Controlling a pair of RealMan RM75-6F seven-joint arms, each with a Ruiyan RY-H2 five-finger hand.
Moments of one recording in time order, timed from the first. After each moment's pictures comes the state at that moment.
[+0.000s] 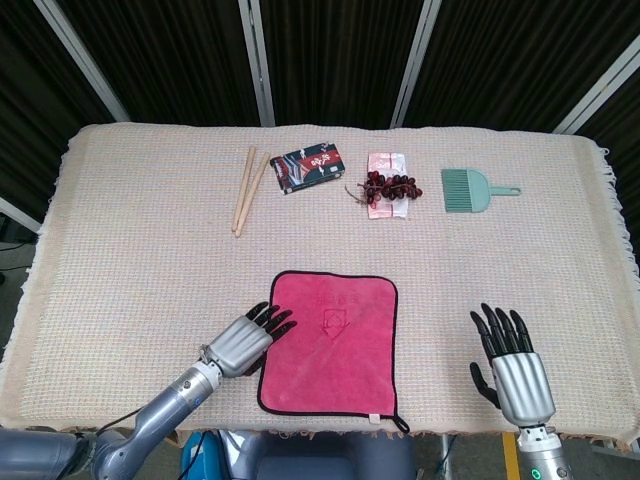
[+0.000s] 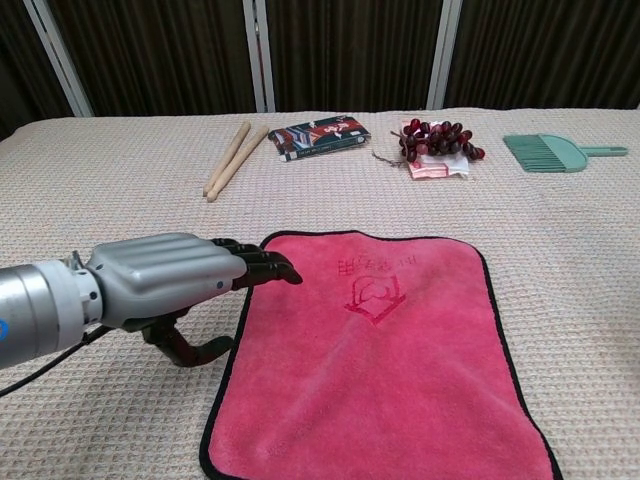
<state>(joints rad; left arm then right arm) -0.73 -1.54 -0.03 -1.79 1.11 0.90 0.70 0.05 -1.38 -0.01 -1.62 -1.70 1.55 -0.27</state>
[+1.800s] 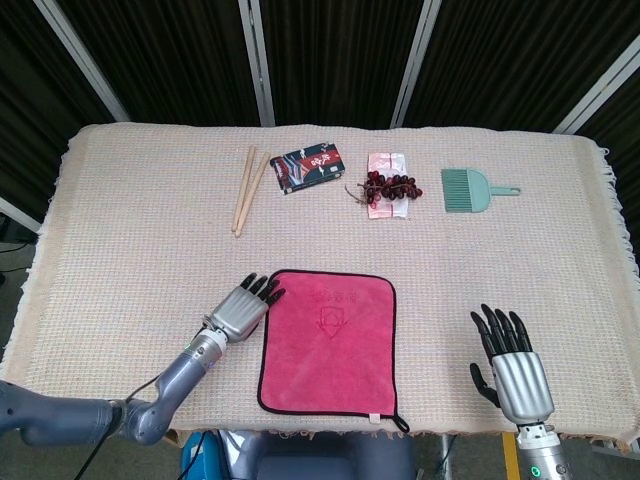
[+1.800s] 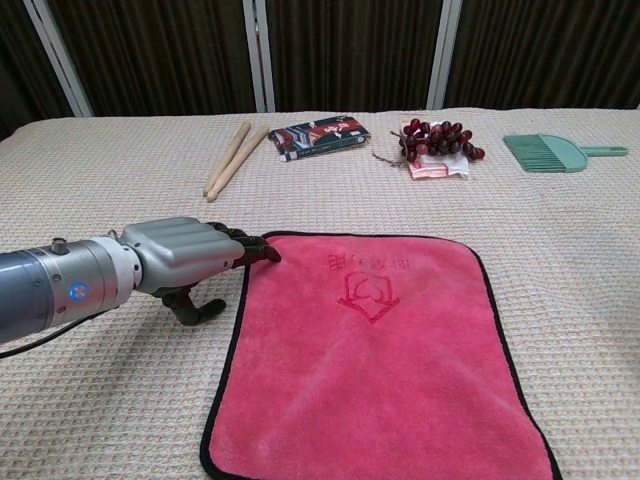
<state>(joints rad) -0.88 -1.62 -0.01 -1.56 0.86 0.92 0.80 0.06 -1.38 -0.02 -1.61 -1.67 1.52 -0.24</state>
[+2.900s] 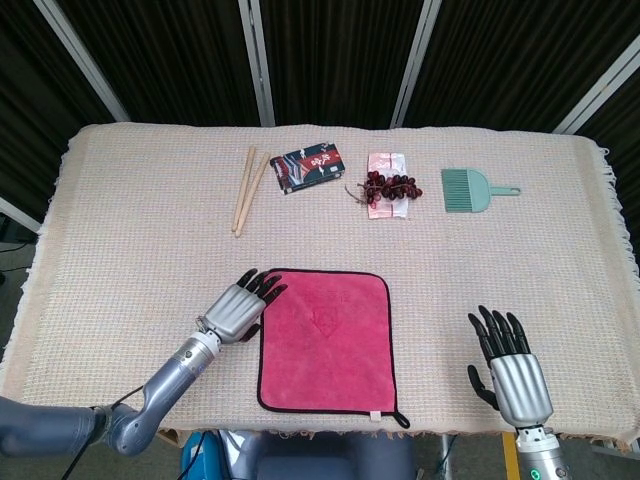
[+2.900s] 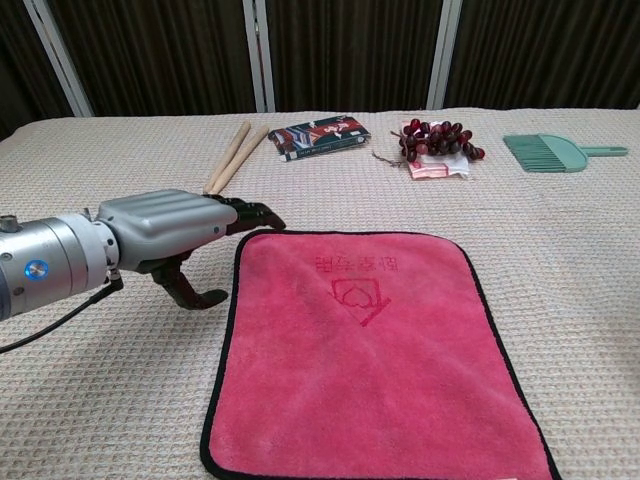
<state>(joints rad) -0.81 -1.55 -0.02 -1.66 1.05 1.01 0.58 0.05 -1.37 -0.03 -1.62 -1.69 1.54 -0.23</state>
